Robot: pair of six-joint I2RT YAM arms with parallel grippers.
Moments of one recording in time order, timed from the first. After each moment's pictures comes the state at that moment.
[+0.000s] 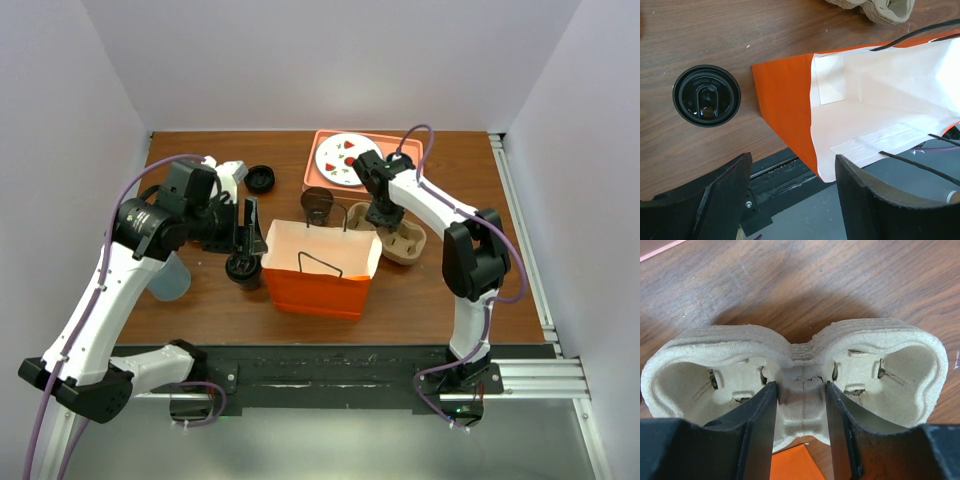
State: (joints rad) left arm -0.46 1.15 1.51 -1.24 0.20 -0.38; right arm 0.48 1.97 1.63 -1.02 0.44 0.95
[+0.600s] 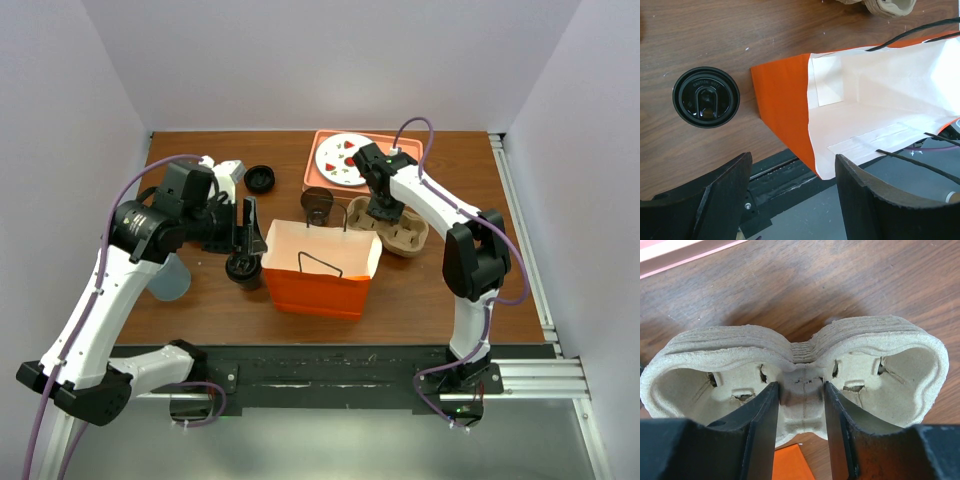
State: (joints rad) left arm -0.46 1.14 1.51 -1.24 0.20 -0.38; right arm 0.48 1.97 1.70 -1.05 0.46 0.86
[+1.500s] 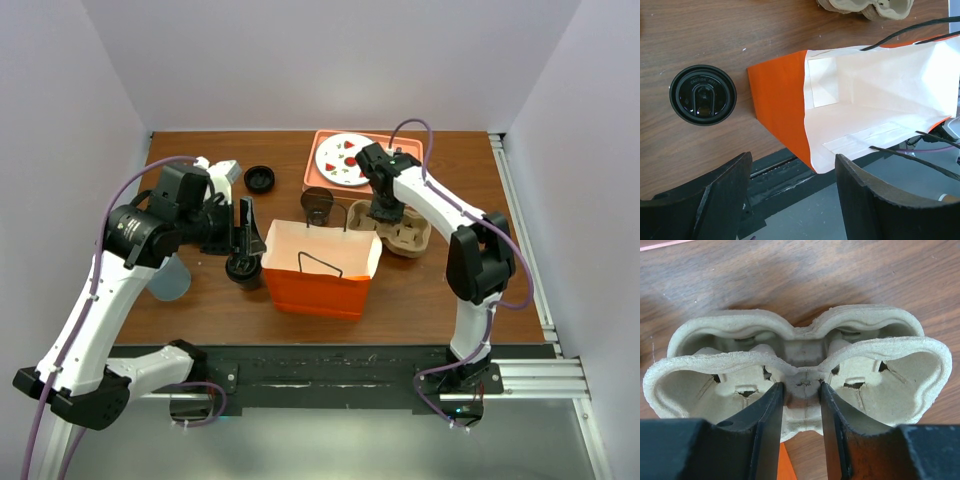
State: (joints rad) left arm -0.46 1.11 1.51 -1.24 0.20 -0.42; right arm 0.47 1.94 1.66 -1.02 0.42 0.74
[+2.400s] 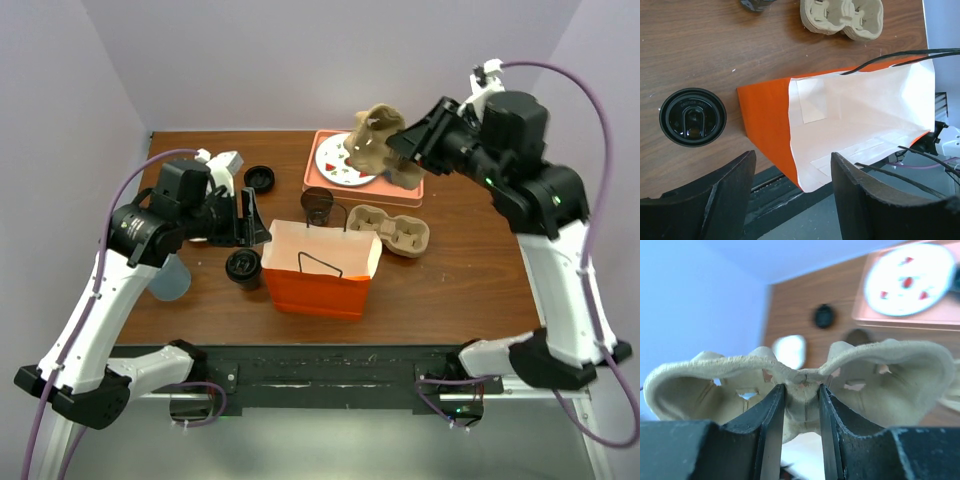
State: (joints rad) left arm -0.46 1.12 1.50 -1.13 0.22 -0.44; right arm 0.47 1.43 2.12 -1.05 0.03 0.71
